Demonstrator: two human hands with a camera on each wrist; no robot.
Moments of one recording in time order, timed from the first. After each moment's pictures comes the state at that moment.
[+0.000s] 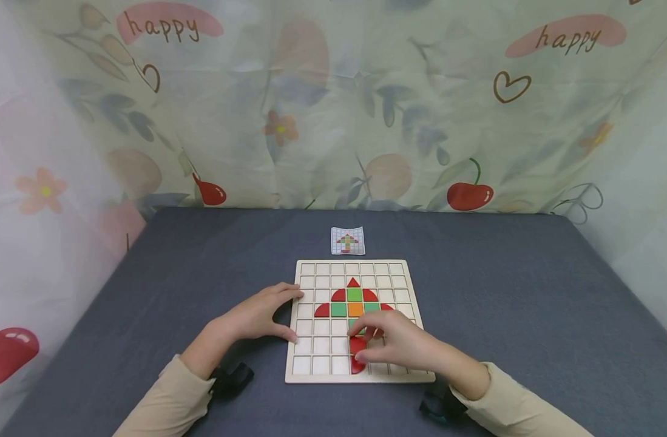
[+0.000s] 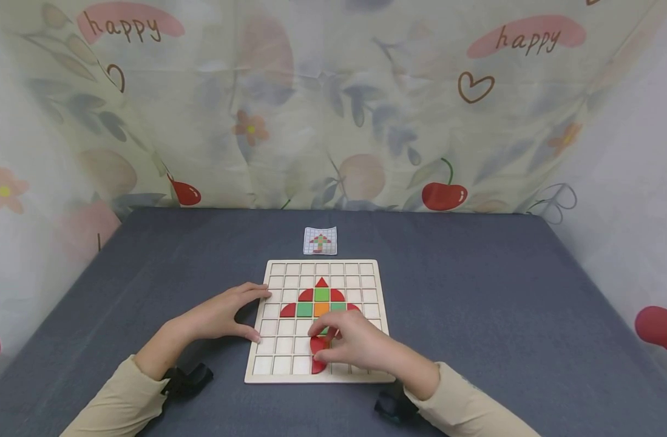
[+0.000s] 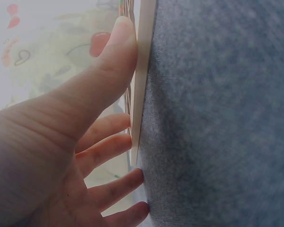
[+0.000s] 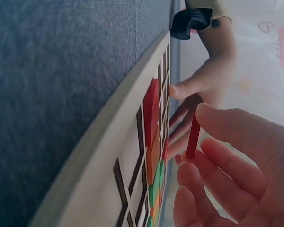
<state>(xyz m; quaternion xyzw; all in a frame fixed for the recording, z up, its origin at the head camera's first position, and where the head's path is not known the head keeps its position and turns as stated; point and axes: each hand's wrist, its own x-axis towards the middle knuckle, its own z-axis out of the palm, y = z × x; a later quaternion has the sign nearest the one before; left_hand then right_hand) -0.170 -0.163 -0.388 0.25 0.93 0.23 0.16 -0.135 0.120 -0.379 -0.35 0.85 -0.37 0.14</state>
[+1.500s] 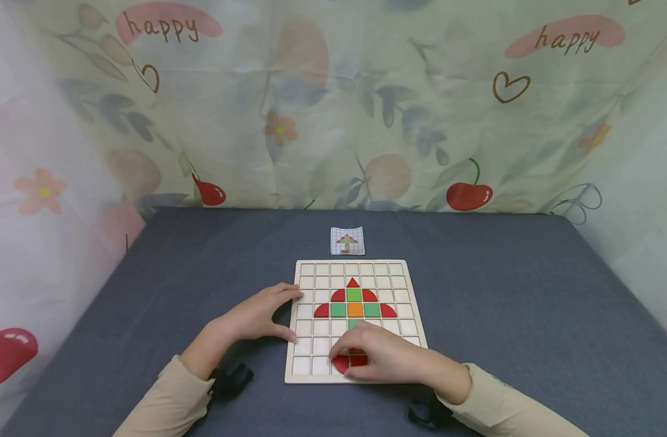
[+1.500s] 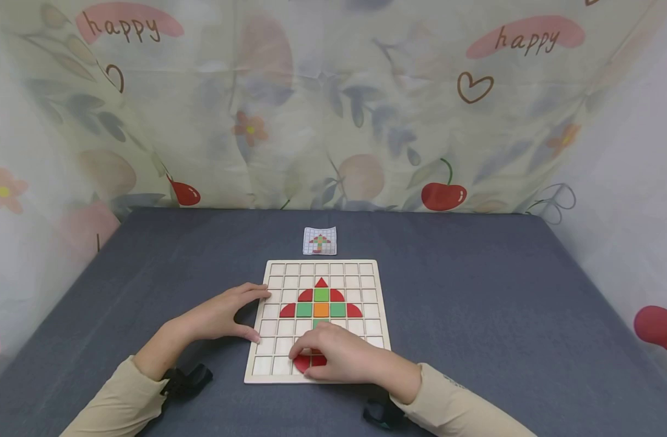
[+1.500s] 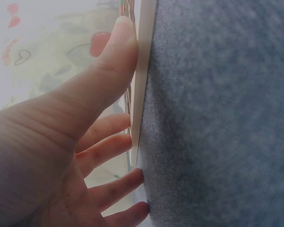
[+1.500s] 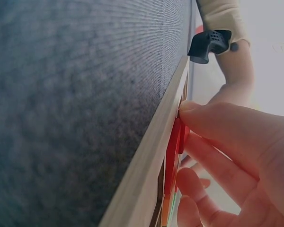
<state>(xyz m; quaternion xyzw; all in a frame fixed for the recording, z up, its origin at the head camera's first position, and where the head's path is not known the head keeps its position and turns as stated) -0.169 -0.163 -0.387 0.25 0.93 0.23 0.16 -0.129 0.101 -0.387 -0.46 0.84 -0.26 0.13</state>
